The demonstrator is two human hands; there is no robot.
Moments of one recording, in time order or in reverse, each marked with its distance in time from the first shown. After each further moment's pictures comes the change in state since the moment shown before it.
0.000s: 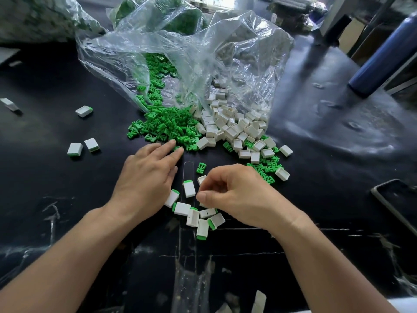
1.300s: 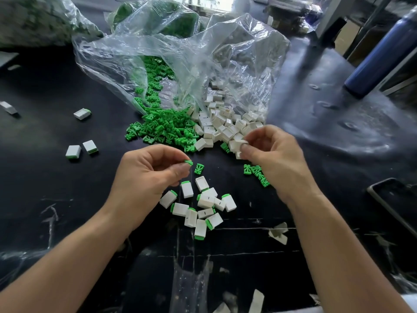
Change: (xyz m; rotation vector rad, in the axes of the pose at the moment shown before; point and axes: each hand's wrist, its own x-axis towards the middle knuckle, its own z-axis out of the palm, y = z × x) left_hand -0.013 0.022 -0.019 -1.170 0.121 -0.218; right_hand 0.012 0.029 -0.034 0.423 0.527 0.066
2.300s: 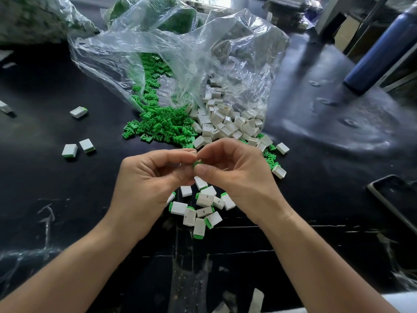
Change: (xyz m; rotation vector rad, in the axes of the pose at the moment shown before) left_hand -0.014 0.008 0.013 -0.186 -0.007 0.038; right_hand -0.030 -0.013 0.035 0.269 -0.326 -0.180
